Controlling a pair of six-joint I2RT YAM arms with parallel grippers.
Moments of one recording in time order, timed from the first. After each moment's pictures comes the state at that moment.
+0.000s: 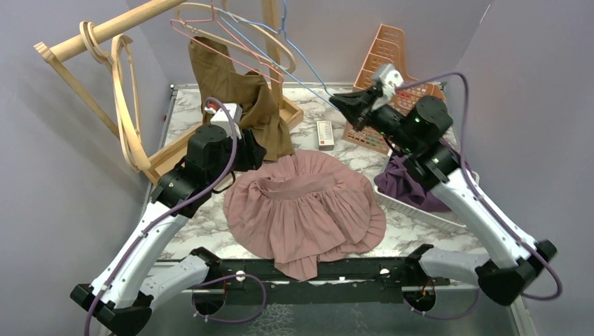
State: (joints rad) left arm -0.54 0.92 1.12 -0.65 -0.10 -0.42; right arm 0.60 1.23 1.31 0.12 -0.32 -0.12
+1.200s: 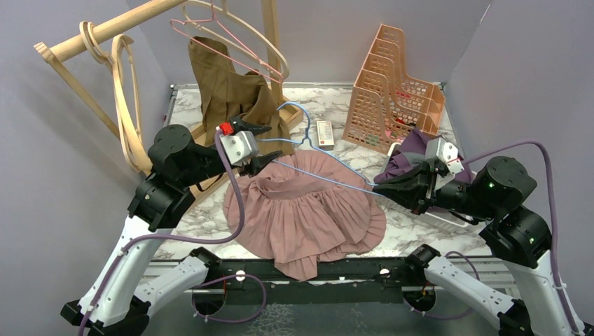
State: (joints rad) left arm -0.54 0.85 1.26 -0.41 0.57 0.39; right arm 0.60 0.66 1.28 -0.71 -0.59 -0.08
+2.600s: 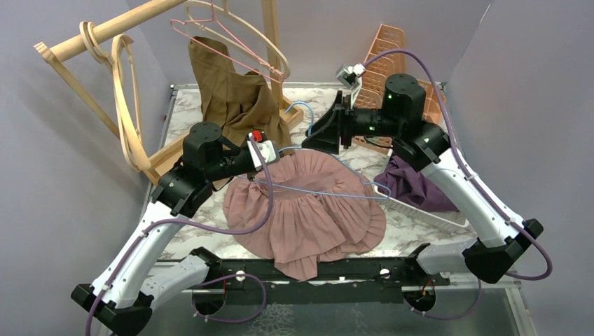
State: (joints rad) left arm -0.54 0.92 1.14 -0.49 0.59 0.56; right arm 0.64 1.32 1.53 -0.35 -0.79 0.32
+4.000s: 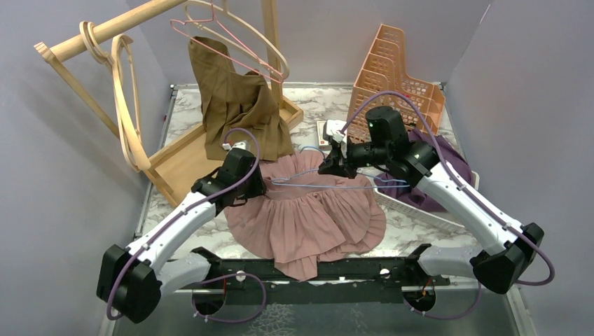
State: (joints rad) left arm -0.52 1.03 0.73 -0.54 -0.10 -0.65; right arm 0.66 1.23 1.26 -0.58 -0.68 -0.45
